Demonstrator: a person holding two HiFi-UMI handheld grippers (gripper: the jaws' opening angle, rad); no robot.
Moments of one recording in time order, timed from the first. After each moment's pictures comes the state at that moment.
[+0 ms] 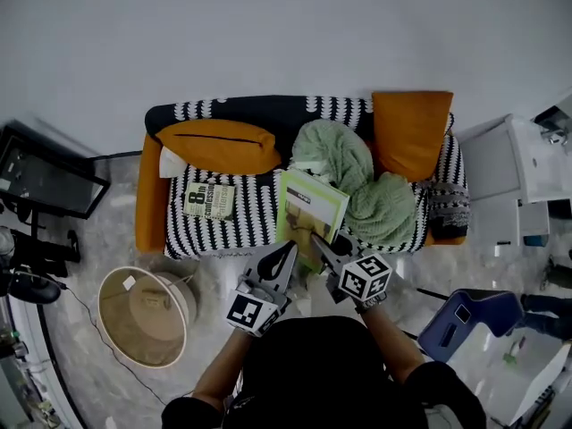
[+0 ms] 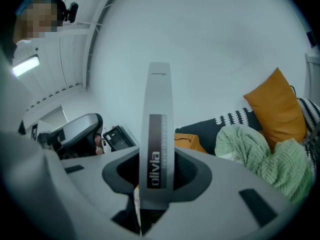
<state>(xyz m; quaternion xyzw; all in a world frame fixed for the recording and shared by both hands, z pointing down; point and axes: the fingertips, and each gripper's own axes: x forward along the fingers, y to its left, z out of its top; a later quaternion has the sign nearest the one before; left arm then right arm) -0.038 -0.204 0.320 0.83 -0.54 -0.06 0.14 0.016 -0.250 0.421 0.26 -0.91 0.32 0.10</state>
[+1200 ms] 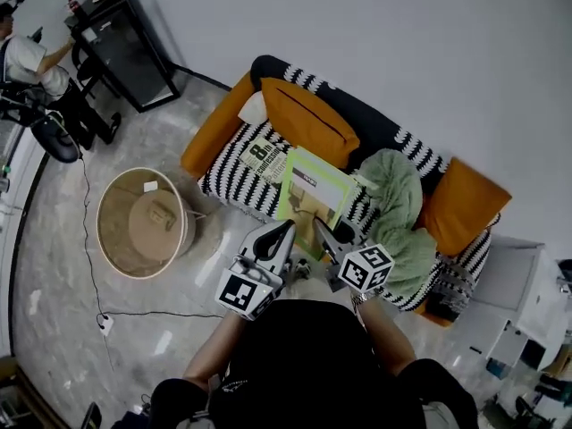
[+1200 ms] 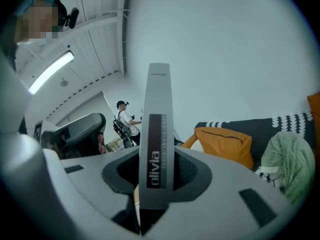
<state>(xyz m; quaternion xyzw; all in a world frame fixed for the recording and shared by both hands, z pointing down) -0.140 -0.107 0.275 0.66 -0.74 -0.10 0.09 -0.110 -0.181 0.376 0.02 -0.95 0.27 0.14</state>
